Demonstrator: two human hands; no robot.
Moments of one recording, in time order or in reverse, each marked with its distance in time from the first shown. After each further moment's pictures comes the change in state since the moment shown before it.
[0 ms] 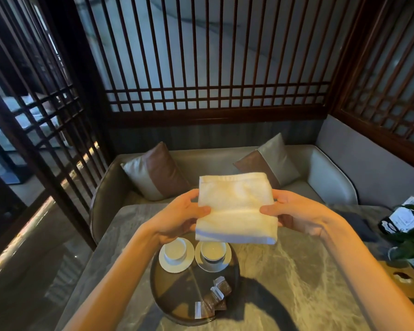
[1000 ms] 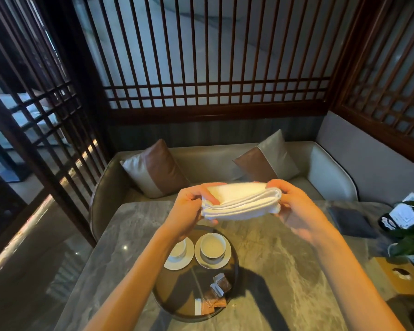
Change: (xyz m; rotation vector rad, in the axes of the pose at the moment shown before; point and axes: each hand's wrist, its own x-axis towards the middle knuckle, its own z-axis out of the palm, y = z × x) left_hand 0.020 -0.012 0.022 0.135 0.207 0.453; right_hand 0.004 0.012 0.018 0.286 0.354 -0.328
